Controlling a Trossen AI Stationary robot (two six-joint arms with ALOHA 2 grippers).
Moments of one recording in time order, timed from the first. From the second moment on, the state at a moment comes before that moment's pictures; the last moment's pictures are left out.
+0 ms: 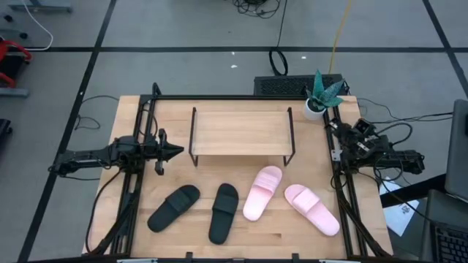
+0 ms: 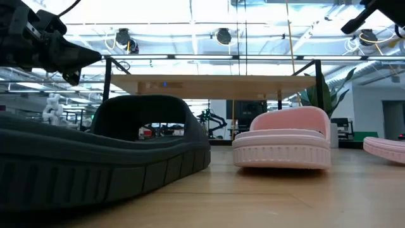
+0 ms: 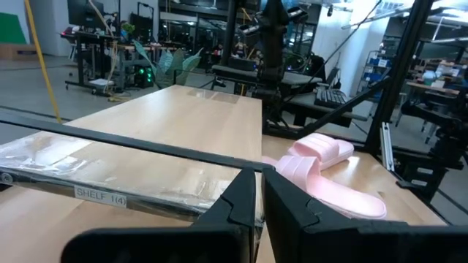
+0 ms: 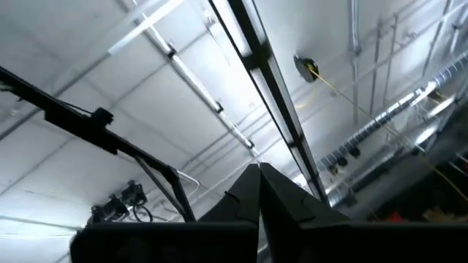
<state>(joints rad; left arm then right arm) 0.08 0.01 0.01 0.03 0.02 -0.17 -0.03 0.01 0.02 0.96 0.14 0.66</state>
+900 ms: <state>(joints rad) 0.08 0.24 0.86 -0.10 0.16 -0.35 -0.03 0.55 0.68 0.96 -0.26 0.25</state>
